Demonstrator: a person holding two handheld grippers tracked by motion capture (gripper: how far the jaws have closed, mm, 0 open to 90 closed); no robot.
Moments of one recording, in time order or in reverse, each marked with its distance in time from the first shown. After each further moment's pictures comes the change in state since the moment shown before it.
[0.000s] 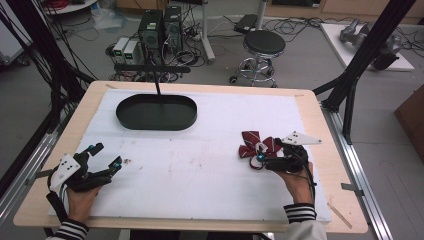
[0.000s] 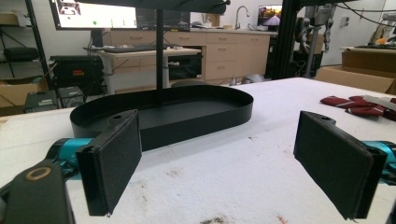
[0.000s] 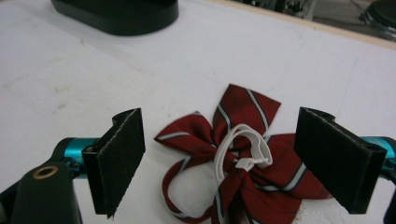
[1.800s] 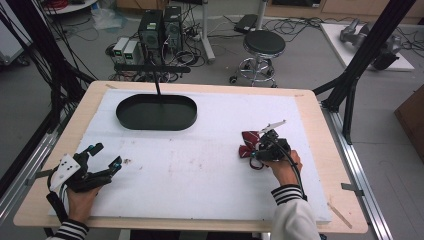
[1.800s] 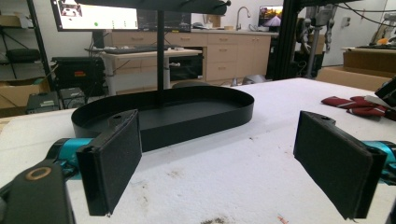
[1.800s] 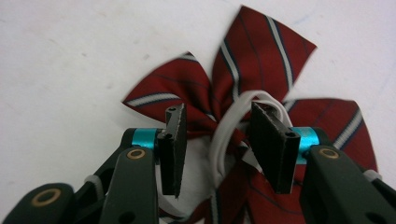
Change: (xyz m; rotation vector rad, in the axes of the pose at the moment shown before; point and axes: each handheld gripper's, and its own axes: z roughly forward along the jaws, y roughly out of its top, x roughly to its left) left arm -0.001 0.000 0.000 -0.005 0.005 0.004; right arm 0.002 0.022 0.059 0.446 -0.049 -0.070
